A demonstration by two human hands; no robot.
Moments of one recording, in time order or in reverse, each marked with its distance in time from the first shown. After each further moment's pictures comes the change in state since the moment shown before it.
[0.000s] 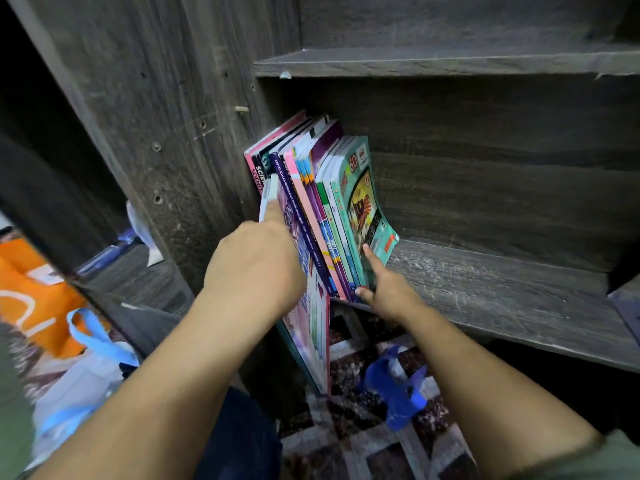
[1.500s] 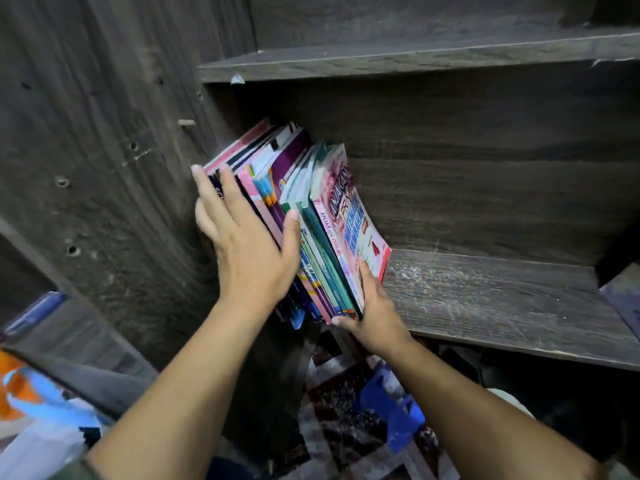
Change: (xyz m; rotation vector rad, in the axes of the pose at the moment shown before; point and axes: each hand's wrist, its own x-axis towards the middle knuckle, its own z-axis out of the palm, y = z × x) left_hand 0.087 0.008 0.082 -0.480 0.531 0.117; right_hand 0.021 0.024 0.036 0.167 0.210 -0.036
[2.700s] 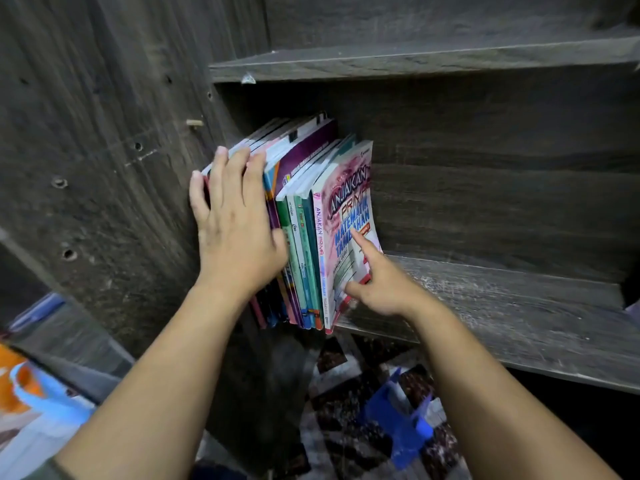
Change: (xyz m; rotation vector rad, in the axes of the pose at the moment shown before) left_hand 0.031 -0.013 -0.014 0.321 -0.061 0.249; right_hand 0.046 -0.037 -0.048 0.132 -0.224 -0.157
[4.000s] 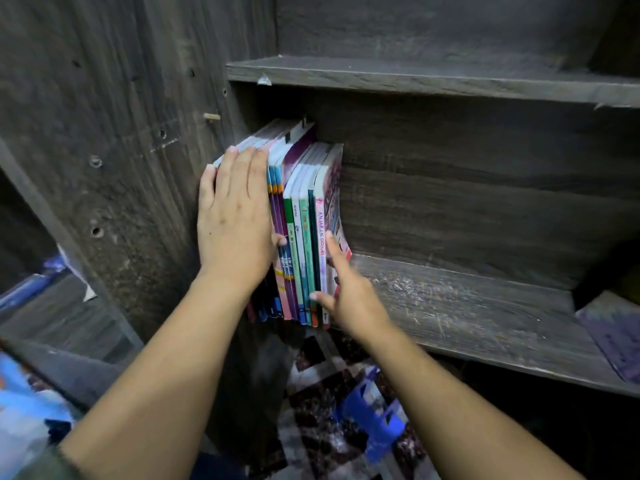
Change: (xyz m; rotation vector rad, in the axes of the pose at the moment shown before) left_hand -0.002 -0.005 -0.007 0.089 -0.039 0.023; right_hand -0.043 -0.047 0.040 -0.215 0.202 -0.070
